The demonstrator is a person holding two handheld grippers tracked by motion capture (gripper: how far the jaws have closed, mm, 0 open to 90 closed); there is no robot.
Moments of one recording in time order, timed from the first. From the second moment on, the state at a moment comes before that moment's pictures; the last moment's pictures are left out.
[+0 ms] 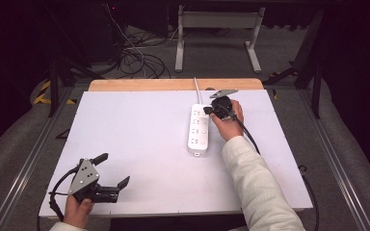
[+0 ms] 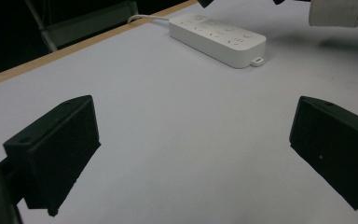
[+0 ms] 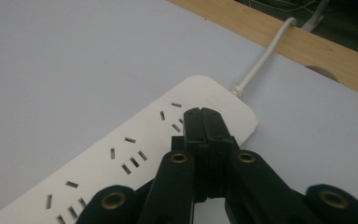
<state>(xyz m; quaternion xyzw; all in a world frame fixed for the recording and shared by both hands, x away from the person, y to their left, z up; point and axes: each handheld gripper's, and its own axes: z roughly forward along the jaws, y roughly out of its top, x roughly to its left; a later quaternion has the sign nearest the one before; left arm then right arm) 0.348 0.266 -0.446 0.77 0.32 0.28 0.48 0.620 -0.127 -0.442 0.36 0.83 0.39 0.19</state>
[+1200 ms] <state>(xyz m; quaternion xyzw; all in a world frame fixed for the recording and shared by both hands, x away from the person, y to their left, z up) 0.349 0.266 -0.447 0.77 0.32 0.27 0.48 0.629 -0.120 -0.463 0.36 0.83 0.38 0.21</state>
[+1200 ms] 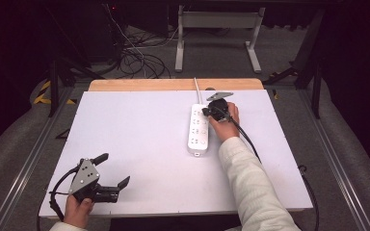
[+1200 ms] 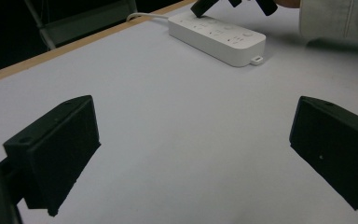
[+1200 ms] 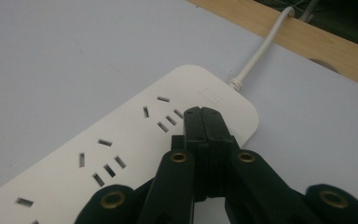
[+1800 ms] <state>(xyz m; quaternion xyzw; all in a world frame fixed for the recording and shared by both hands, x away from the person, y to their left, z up) 0.348 0.266 -0.446 0.77 0.32 0.27 0.48 0.628 -0.120 -0.464 0.38 0.82 0.39 0.21</state>
